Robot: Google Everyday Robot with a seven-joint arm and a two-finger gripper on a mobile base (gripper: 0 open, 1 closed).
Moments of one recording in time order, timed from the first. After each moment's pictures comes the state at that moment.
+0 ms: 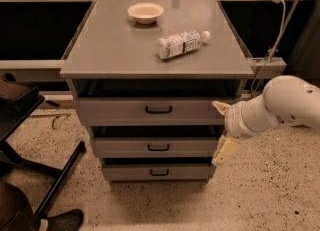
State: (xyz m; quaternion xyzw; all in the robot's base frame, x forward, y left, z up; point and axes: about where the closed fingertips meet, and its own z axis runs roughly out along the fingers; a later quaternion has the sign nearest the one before) arm 0.534 -0.176 0.699 -0.65 0.70 0.04 0.28
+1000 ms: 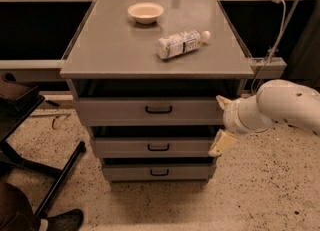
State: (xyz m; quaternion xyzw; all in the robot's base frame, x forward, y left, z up) arm 0.564 -0.189 0.692 -0.62 0.73 -0.01 0.30
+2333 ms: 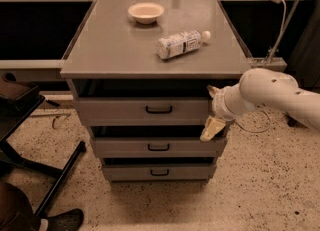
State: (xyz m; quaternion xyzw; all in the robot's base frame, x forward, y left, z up) arm 0.625 -0.173 0.683 -0.62 0.72 -0.02 0.31
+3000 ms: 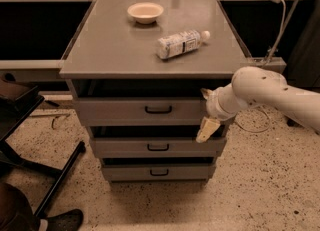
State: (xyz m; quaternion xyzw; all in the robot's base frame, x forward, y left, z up) arm 0.633 -0.157 0.666 -0.64 0.71 0.00 0.29
